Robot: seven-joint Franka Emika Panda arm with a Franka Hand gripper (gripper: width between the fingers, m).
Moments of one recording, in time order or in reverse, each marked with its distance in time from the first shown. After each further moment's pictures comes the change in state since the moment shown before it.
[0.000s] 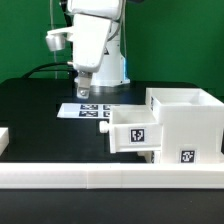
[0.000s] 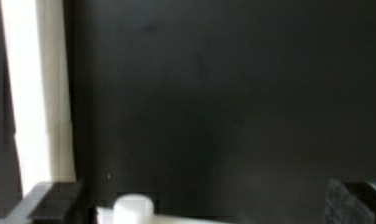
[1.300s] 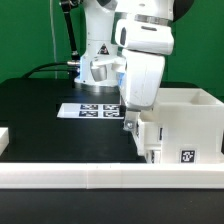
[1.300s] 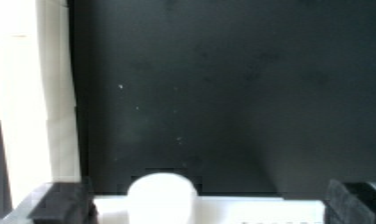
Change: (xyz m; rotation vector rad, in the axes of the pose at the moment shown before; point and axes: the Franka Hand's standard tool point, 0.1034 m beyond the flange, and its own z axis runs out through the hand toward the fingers) arm 0.082 0.028 0.025 0.040 0.009 0.013
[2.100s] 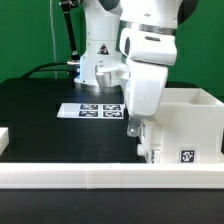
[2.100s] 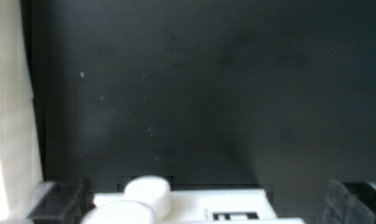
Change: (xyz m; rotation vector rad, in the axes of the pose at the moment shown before) arm 0.013 -0.009 0.006 0.061 -0.010 -0.001
